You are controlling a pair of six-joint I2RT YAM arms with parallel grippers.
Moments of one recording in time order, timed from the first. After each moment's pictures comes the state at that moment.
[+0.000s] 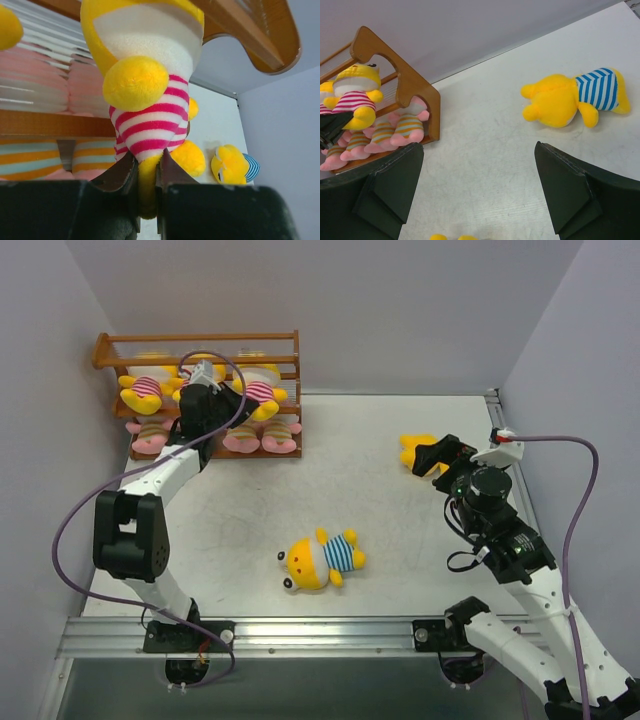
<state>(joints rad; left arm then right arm) -0.15 1.70 1.22 0.25 0.24 -0.75 0.46 0.73 0.90 -0.36 0.44 0.57</state>
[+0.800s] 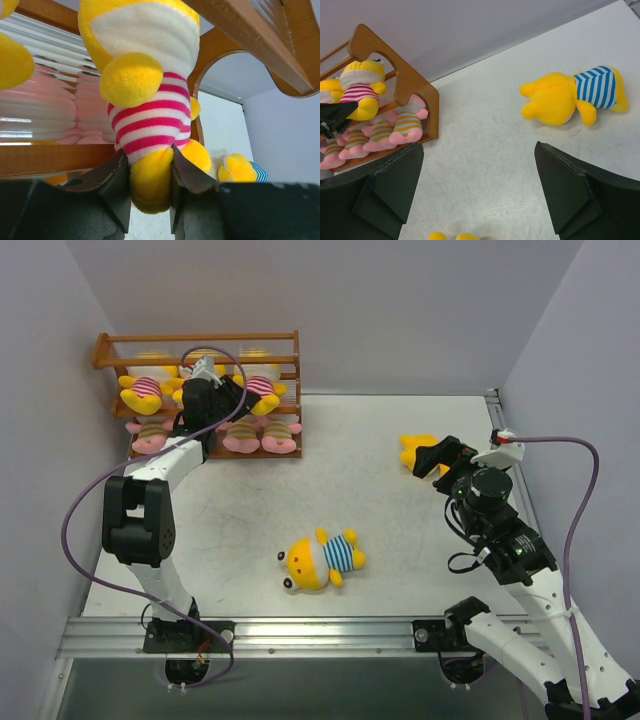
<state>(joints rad) -0.13 1.82 1.32 0.28 0.26 -0.75 0.46 0.73 0.90 -0.37 0.44 0.57</state>
